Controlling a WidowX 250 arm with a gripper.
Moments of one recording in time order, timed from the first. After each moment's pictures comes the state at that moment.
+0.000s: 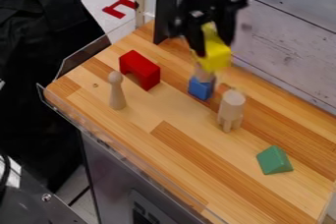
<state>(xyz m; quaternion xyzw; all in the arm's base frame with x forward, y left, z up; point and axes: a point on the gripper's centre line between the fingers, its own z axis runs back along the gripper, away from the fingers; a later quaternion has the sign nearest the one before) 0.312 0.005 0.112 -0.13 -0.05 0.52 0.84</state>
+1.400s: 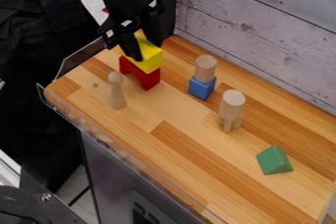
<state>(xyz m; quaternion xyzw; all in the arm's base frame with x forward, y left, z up) 0.300 0.089 0.058 -0.14 -0.02 0.64 0.76</state>
